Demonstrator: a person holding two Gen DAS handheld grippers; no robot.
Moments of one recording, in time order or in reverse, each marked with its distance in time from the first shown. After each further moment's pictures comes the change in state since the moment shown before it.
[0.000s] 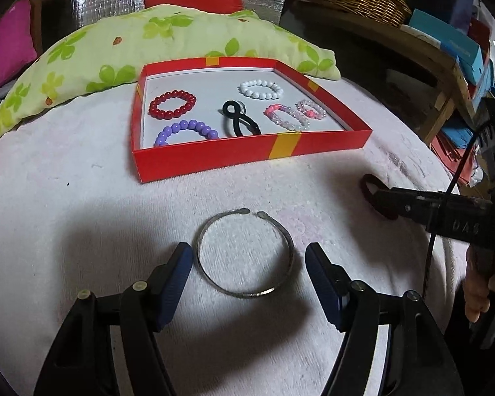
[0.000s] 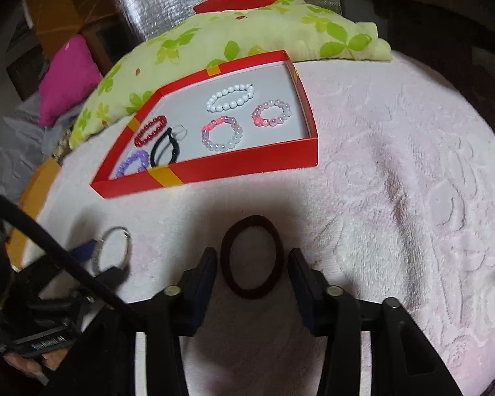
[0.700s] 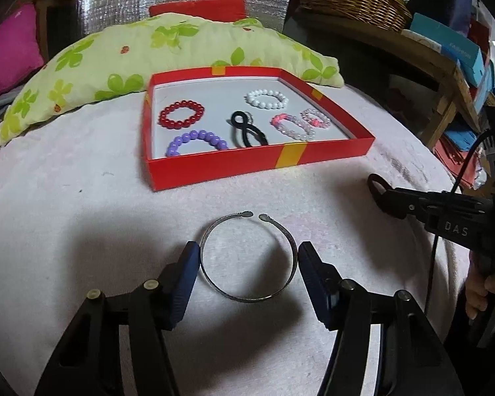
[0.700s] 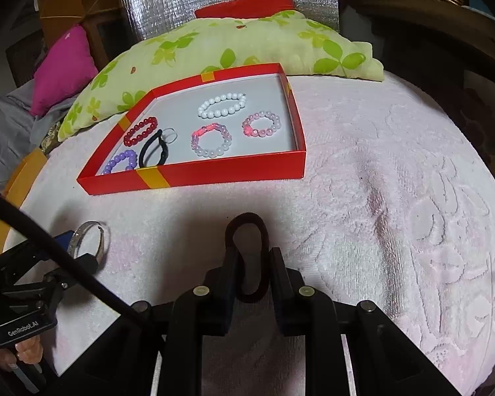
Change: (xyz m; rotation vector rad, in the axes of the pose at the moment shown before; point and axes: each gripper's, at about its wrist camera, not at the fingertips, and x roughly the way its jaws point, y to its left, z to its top) left arm -0.010 0.003 0.001 -0.001 -0.033 0.030; right arm -0.006 0.003 -0.001 -0.044 -0.051 -0.077
